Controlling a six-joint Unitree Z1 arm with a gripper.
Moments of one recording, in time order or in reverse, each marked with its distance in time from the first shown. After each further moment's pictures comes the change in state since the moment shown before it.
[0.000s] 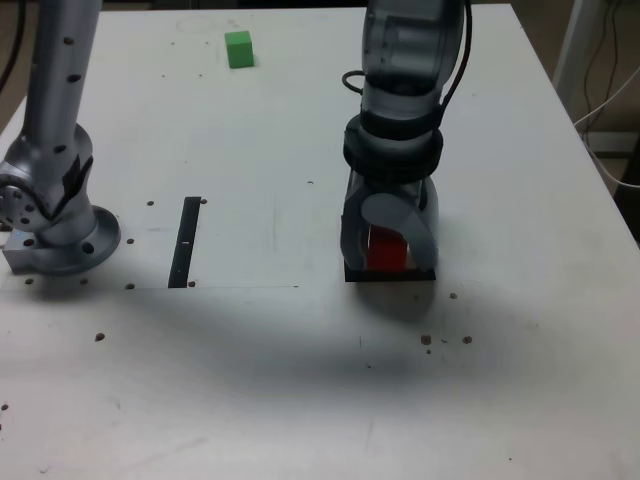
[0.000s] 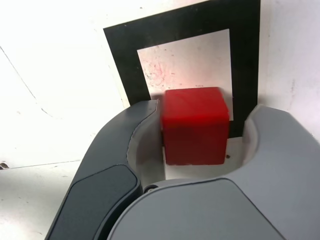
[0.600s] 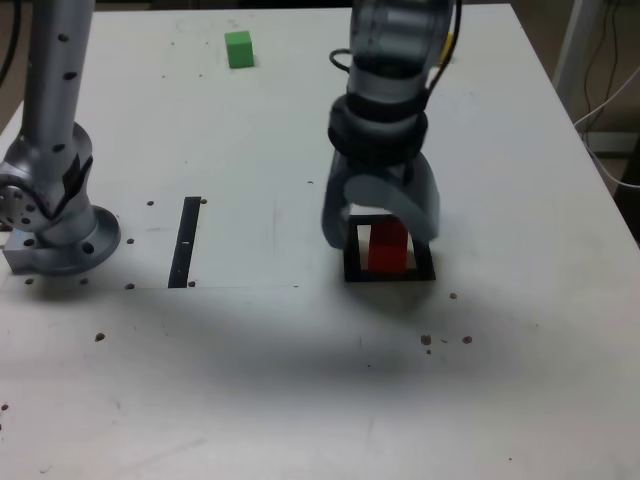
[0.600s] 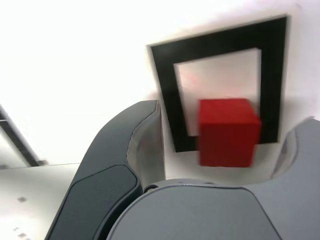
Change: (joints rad) arm 0.036 -0.043 -0.011 0.115 0.038 0.027
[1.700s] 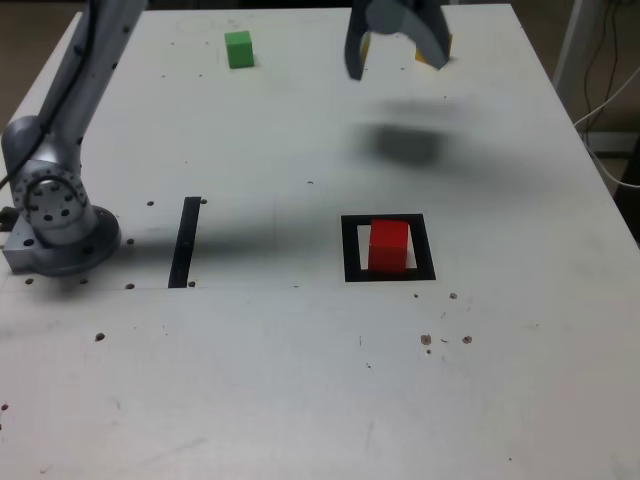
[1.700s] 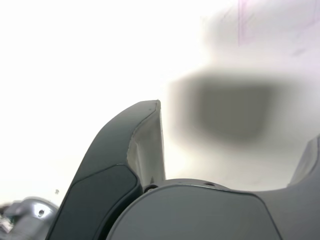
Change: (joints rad) arm 0.559 0.260 -0.730 0.393 0.118 0.608
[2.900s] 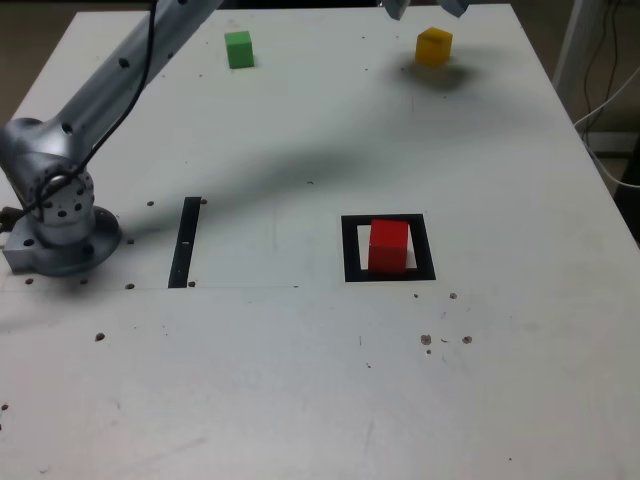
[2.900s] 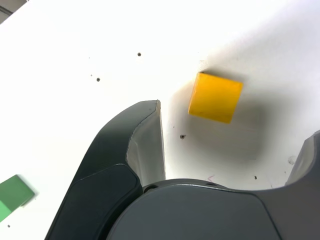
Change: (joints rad) arm 0.197 0.353 -0.658 -0.042 0.089 0.511
